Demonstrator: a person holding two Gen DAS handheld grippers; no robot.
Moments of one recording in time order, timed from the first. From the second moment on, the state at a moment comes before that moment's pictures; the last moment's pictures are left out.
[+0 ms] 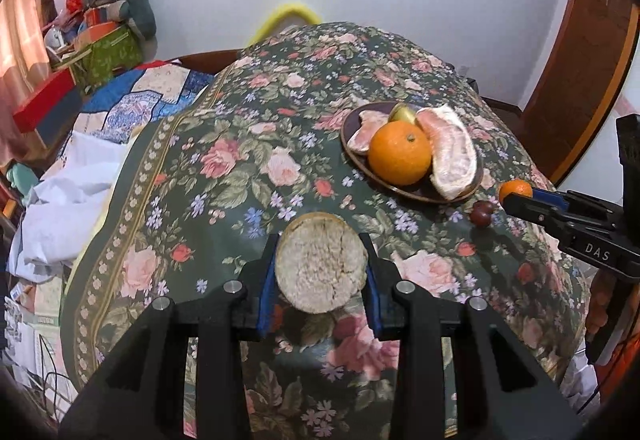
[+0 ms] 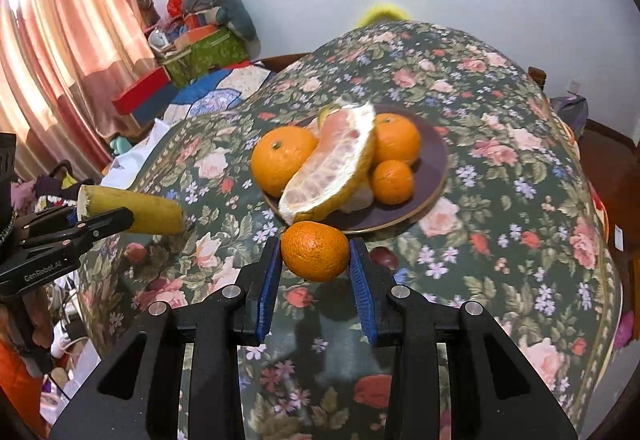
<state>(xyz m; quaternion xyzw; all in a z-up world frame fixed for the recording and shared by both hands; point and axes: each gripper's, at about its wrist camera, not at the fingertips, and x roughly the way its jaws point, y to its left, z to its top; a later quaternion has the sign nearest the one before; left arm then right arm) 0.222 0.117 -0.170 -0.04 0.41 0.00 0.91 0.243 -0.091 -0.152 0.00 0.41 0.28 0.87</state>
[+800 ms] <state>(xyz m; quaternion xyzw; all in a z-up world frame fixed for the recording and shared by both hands) 0.339 0.049 -0.122 -0.01 0.35 -0.04 0.93 0.296 -0.130 -0.149 0.01 0.38 0.26 0.89</state>
